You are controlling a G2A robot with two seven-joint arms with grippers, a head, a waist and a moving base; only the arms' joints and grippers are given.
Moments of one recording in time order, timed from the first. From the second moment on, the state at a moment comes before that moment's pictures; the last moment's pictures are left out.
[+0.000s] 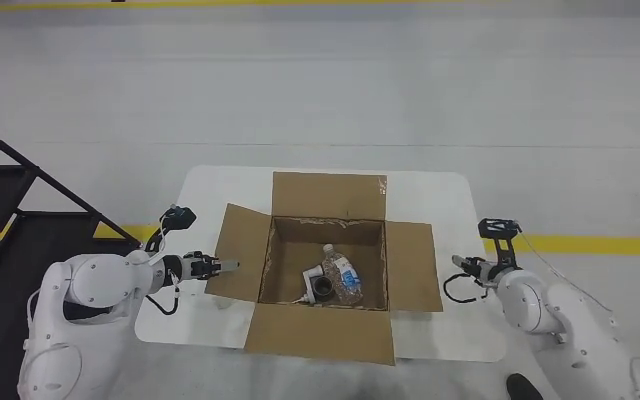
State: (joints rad) left arm 1.30 -1.08 -1.68 -1.83 0.54 -0.01 -1.44; right arm -1.43 -0.89 1.34 -1.76 -0.89 0.36 0.78
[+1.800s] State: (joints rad) left arm 1.30 -1.08 -1.68 -1.83 0.54 -0.01 -1.44; right arm -1.10 -1.11 0.88 -1.25 -0.99 0.39 0.60
